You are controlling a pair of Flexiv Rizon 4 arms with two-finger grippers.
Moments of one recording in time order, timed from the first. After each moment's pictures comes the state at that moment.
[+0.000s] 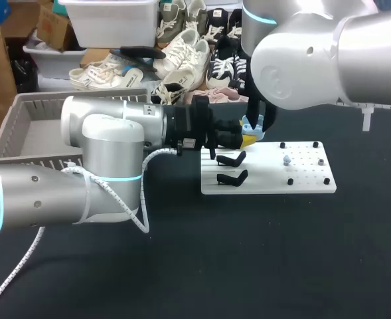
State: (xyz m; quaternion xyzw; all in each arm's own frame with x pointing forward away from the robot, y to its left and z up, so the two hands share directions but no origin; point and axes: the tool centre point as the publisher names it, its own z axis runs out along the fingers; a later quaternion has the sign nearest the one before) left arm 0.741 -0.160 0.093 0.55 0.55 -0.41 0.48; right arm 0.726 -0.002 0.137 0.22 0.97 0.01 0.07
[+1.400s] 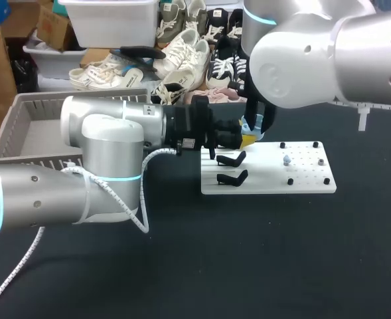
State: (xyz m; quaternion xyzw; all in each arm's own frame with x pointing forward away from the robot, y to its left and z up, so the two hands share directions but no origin) left arm 0.742 -0.160 0.093 0.55 0.55 -0.41 0.48; right arm 0.728 0.001 0.133 0.21 0.98 0.01 0.06
